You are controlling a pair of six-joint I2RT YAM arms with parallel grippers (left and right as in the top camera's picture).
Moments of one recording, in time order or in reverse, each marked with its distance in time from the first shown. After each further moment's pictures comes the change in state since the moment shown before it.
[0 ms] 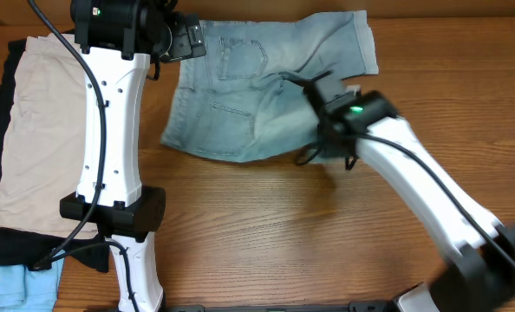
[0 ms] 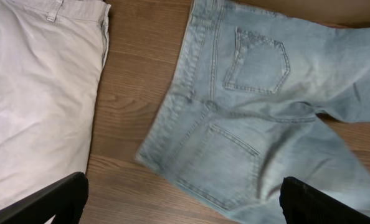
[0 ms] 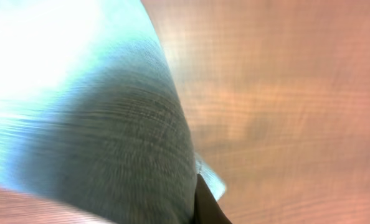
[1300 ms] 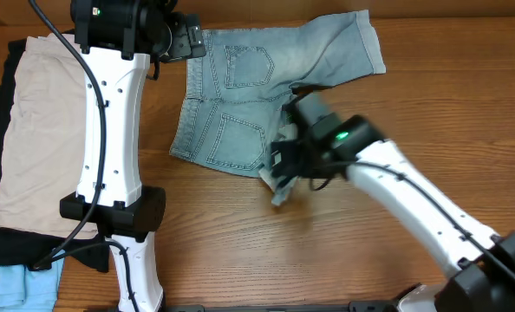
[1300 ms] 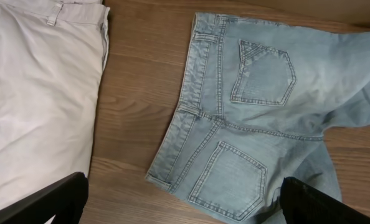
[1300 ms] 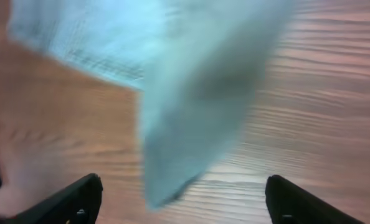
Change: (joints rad) left arm 0.002 0.000 0.000 0.003 0.000 0.023; right arm 0.079 -0.040 -0.129 0.145 -0.482 0.154
